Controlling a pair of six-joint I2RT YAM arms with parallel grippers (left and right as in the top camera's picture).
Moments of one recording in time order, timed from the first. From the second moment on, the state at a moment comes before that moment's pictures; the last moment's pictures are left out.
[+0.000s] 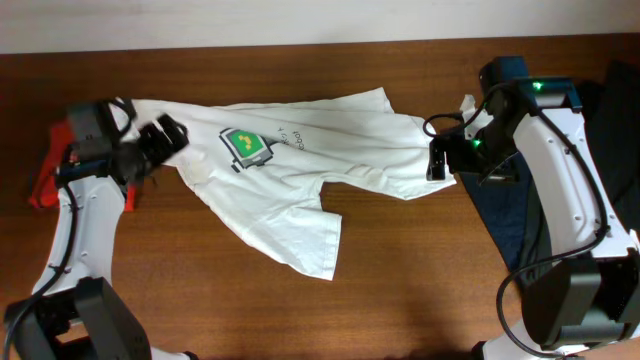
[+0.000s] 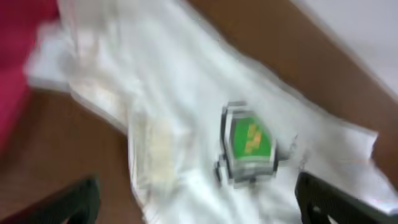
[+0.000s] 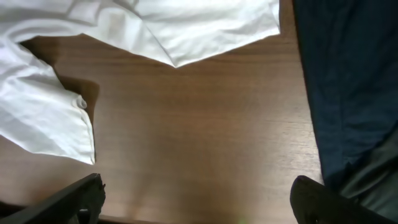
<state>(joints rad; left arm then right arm) 0.25 1.64 1.19 -0.48 0.31 -0.37 0.01 1.76 1.66 -1.43 -0.18 0.07</state>
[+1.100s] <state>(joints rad) 0.43 1.32 0.79 -0.85 0.34 -0.34 0.01 1.71 0.89 -0.58 -0.31 0.28</state>
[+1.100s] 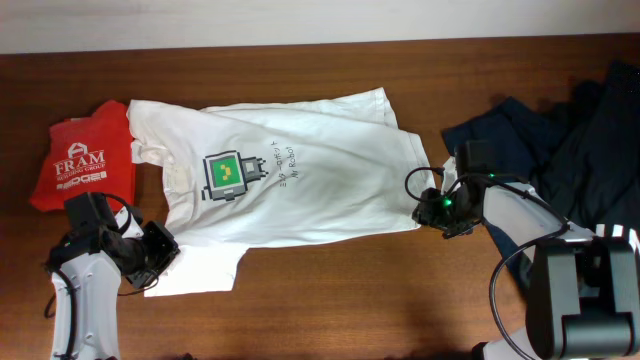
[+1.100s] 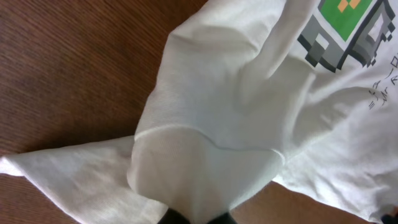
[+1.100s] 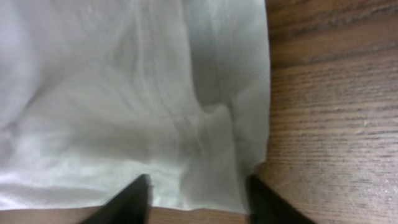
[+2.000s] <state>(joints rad) 0.41 1.47 2.03 -0.88 0.51 -0.28 0.01 1.63 2.37 -1.27 -0.11 0.21</state>
